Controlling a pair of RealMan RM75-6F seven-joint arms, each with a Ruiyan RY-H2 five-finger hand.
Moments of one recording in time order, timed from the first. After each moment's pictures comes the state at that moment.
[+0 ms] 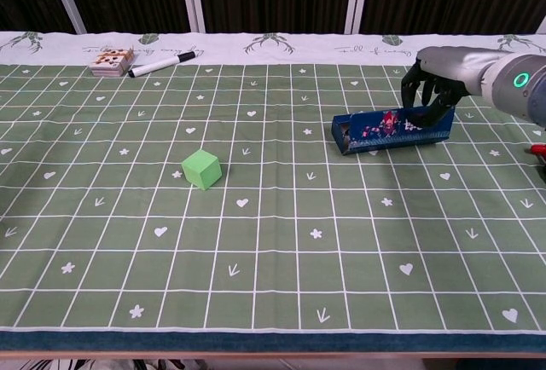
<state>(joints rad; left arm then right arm) -0.04 -0.95 -0.09 -1.73 1.42 1.53 -0.05 0.80 -1.57 0.29 -1.41 -0.68 0.94 -0.60</state>
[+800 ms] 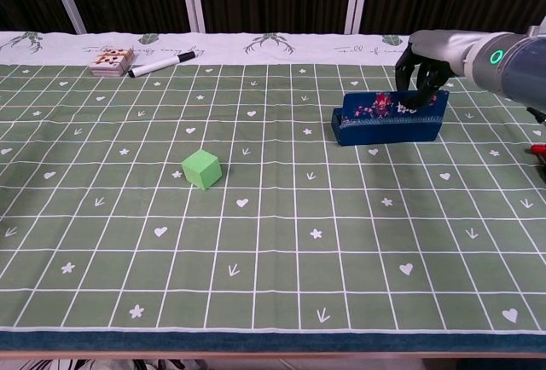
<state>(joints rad) -0.03 -0.95 -0.09 -1.73 1.42 1.53 -0.05 0.90 -1.59 0.32 -1.30 -0.55 0.92 -0.64</state>
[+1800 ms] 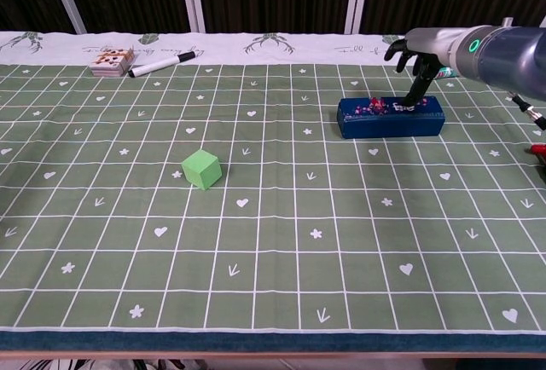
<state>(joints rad) -0.04 -0.95 -0.09 -1.73 1.42 1.53 -0.05 1.00 -1.65 0.33 -1.10 -0.42 0.81 -0.65</state>
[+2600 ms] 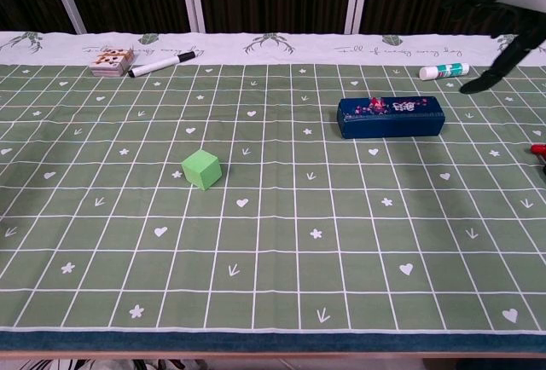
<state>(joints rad) -0.04 -0.95 -0.09 -1.74 1.43 1.54 -0.04 0.66 -1.30 0.22 -1.70 -0.91 1.16 -0.35</state>
